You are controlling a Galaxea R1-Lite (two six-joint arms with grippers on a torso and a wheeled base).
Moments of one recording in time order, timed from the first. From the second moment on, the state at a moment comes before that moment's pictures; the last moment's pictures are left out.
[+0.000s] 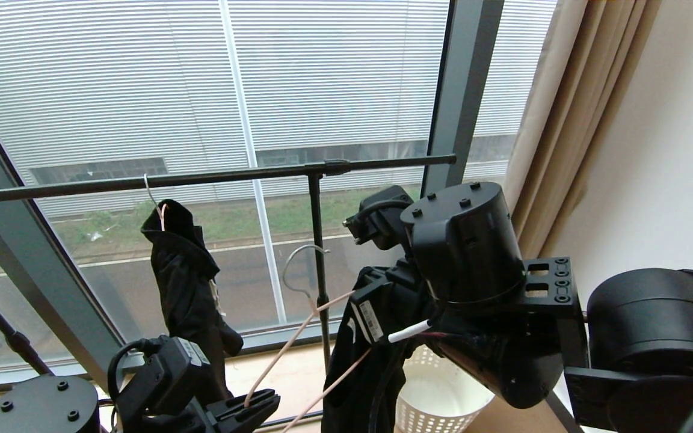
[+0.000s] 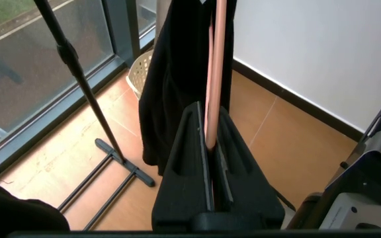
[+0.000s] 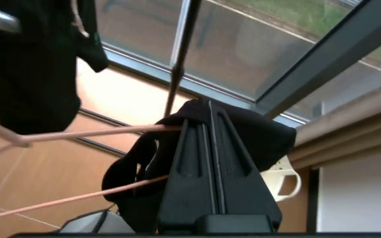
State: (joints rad) left arm -0.71 1.59 -0.01 -1.24 -0.11 -0.05; right arm 1.00 1.81 -1.16 -0.15 -0.53 0.11
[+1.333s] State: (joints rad) left arm -0.71 1.59 0.00 -1.28 -0.11 -0.05; right arm 1.16 1.73 -1.13 -0.15 -0.53 0.16
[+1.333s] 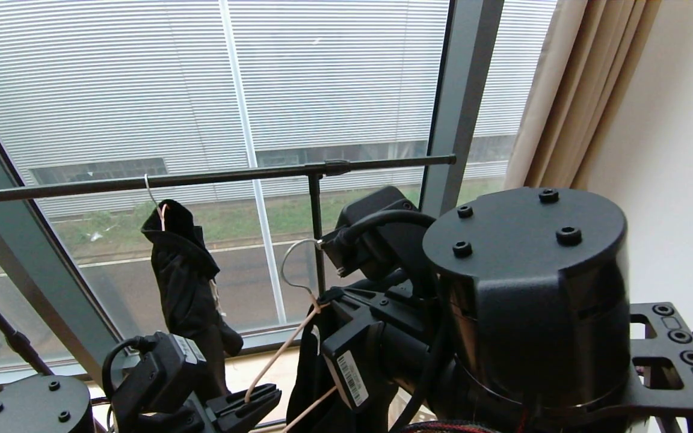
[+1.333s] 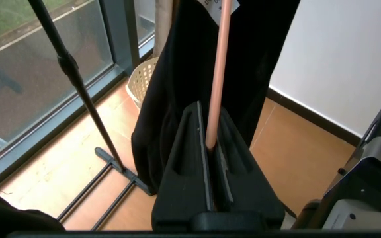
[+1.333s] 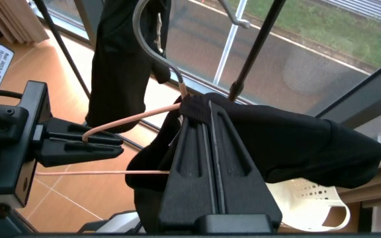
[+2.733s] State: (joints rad) left arm -0.71 1.59 0.00 -1.31 -0.11 -0.04; right arm 1.09 1.73 -1.14 -0.17 -0.52 0.15
